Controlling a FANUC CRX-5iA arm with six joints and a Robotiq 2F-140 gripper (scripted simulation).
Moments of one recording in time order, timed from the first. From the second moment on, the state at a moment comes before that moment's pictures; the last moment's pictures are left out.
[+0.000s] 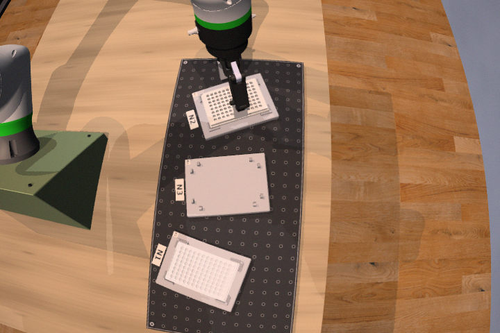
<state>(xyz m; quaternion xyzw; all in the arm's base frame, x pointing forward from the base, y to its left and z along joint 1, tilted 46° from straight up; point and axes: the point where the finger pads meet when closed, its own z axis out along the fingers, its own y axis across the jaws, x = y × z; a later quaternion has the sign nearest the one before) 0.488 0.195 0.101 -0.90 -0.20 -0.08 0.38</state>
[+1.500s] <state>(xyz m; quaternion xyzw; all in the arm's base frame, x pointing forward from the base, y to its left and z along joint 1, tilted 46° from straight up) 0.488 0.199 0.097 -0.90 -0.20 -0.08 0.38</state>
